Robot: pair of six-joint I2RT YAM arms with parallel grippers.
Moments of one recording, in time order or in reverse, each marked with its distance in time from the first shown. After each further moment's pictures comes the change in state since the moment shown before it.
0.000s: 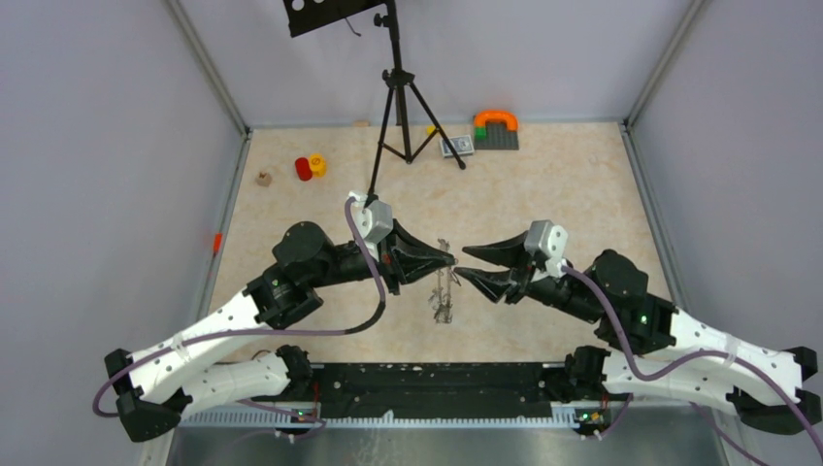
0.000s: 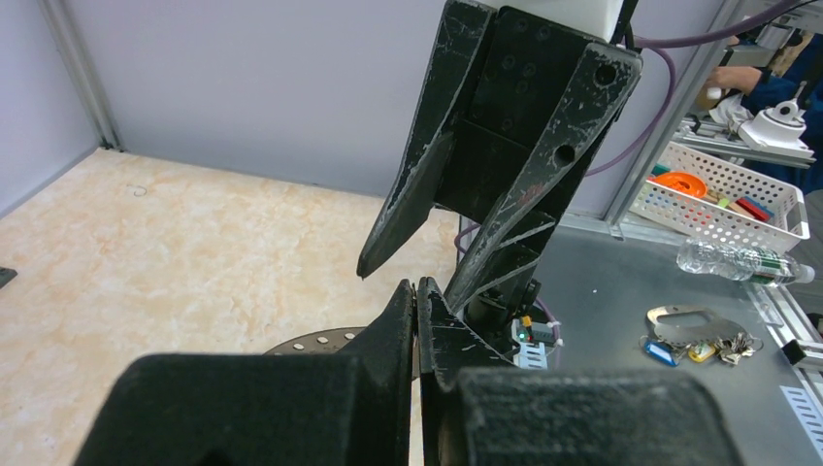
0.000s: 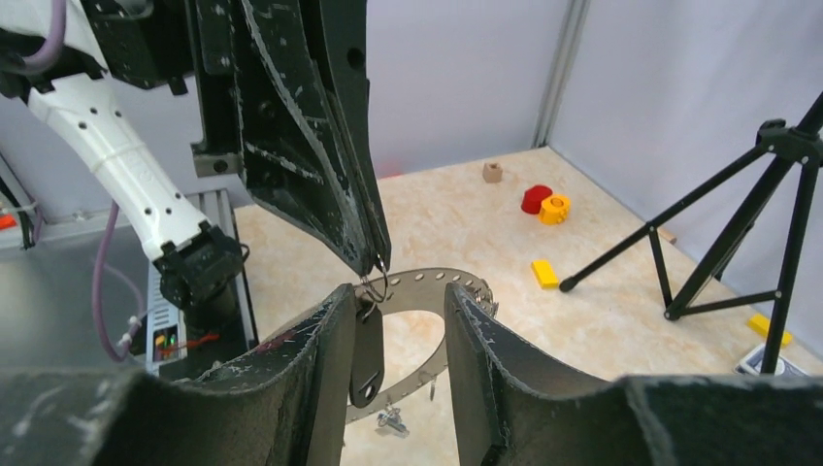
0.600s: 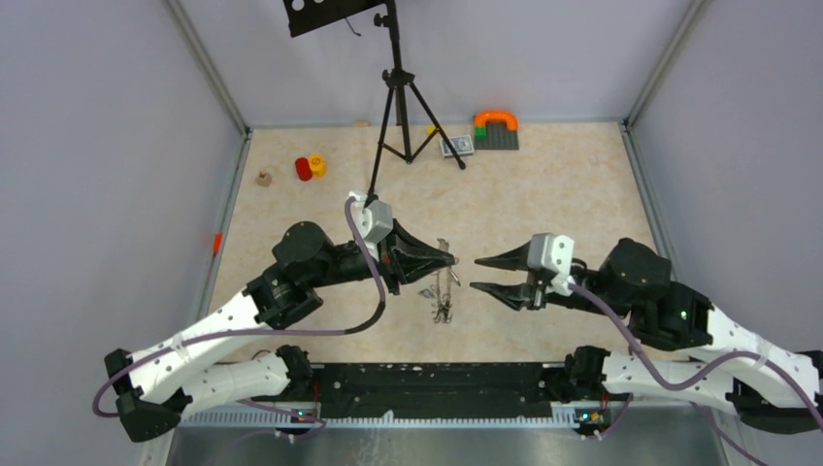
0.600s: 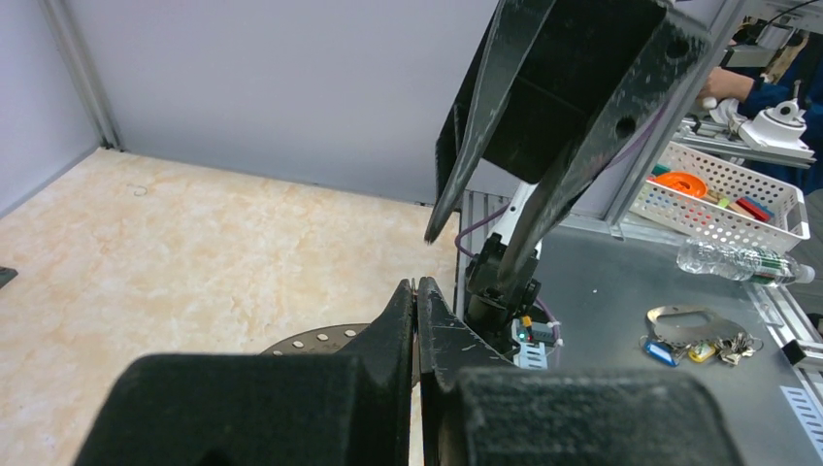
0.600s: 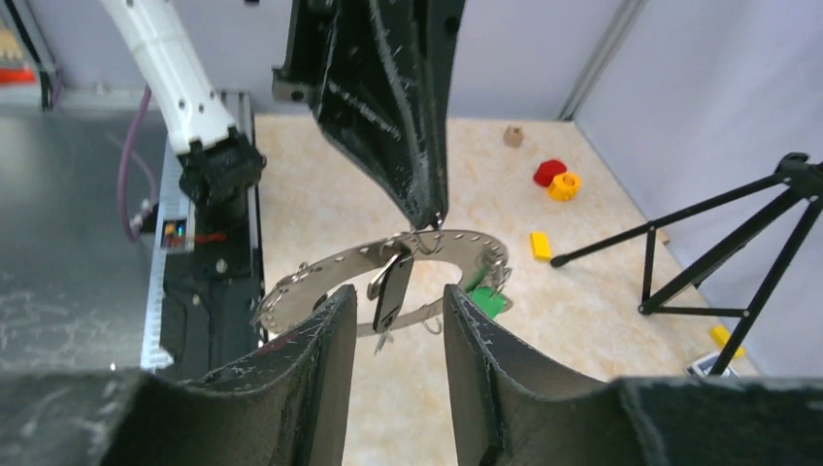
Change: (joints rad) left arm 0.000 0.000 0.002 -0.003 0.000 0.000; right arm 0.000 0.040 0.227 -0.387 -0.143 -0.173
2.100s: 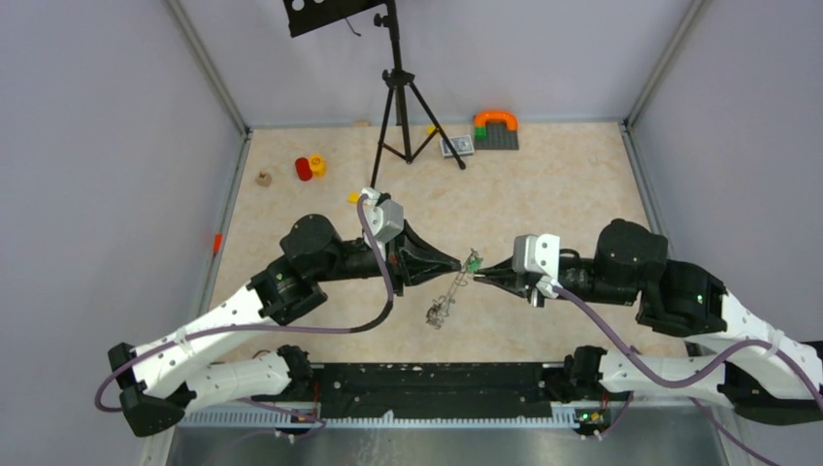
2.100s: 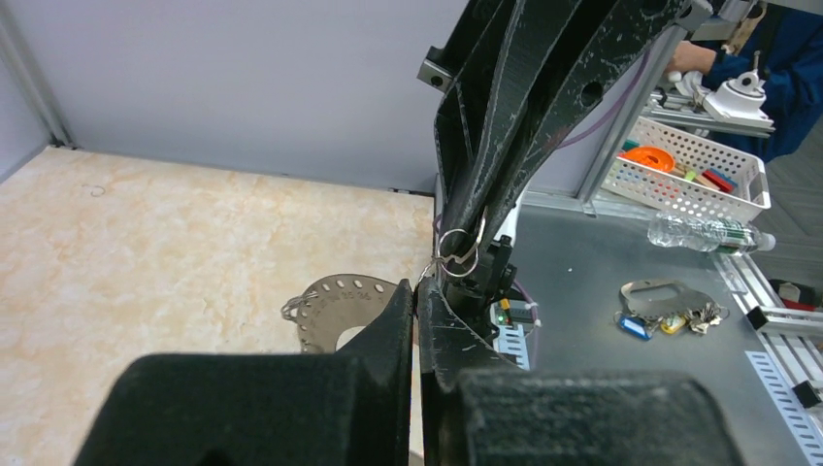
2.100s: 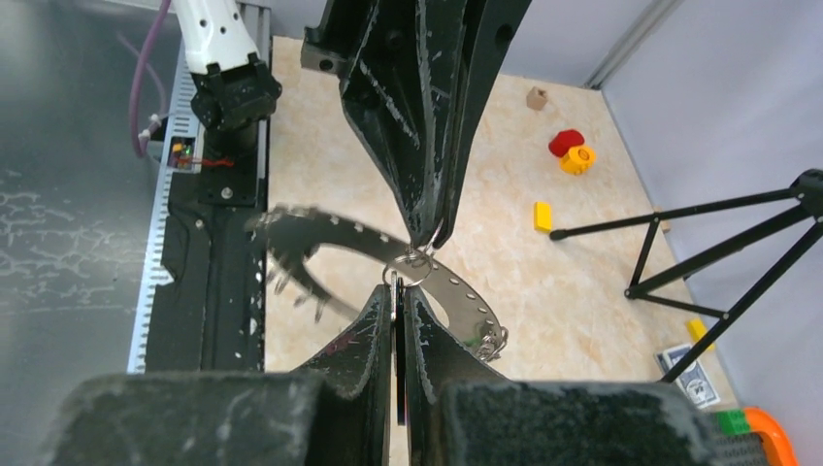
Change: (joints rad) left arm -0.001 0.051 0.057 -0.045 0.083 0.011; right arm 0.000 0.108 0.232 -0.258 -0.047 -0.122
